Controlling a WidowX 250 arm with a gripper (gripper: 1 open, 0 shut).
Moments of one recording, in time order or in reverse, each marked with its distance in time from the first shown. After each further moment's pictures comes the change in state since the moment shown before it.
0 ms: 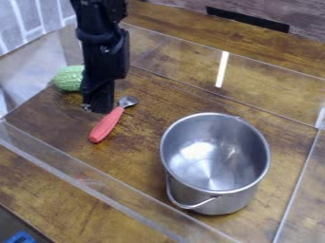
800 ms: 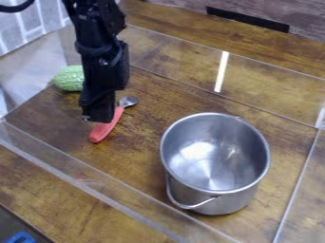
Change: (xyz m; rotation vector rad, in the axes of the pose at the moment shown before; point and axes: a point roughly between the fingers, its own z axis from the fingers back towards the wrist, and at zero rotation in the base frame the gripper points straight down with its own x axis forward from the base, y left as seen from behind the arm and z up) arm 0.002 -0.004 -0.012 0.016 -0.021 -0.024
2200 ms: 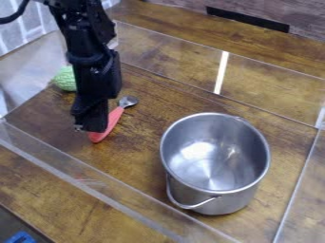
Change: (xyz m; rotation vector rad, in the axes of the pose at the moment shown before) arm -0.007 -0.009 -0.006 -0.043 -0.024 0.024
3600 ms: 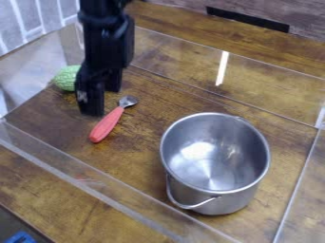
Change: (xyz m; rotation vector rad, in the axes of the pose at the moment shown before) arm 0.012 0.001 0.033 0.014 0.067 -0.092
